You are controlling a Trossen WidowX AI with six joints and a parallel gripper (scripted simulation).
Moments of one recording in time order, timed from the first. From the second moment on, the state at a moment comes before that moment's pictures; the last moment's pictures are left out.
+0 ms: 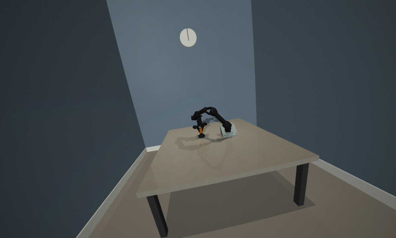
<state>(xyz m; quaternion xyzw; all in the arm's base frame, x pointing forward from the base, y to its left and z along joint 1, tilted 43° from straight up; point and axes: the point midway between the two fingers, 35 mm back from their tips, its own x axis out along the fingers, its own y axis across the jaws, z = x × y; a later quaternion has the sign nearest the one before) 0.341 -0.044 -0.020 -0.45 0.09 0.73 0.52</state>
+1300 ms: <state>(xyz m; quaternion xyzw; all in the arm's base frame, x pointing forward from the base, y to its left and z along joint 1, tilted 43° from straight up) 0.342 -0.044 -0.020 -0.50 0.01 0.73 0.47</state>
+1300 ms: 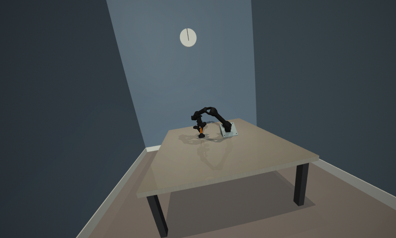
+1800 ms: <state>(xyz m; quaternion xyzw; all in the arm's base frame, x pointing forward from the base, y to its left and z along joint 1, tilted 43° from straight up) 0.342 -0.044 -0.019 -0.50 0.01 0.73 0.47</state>
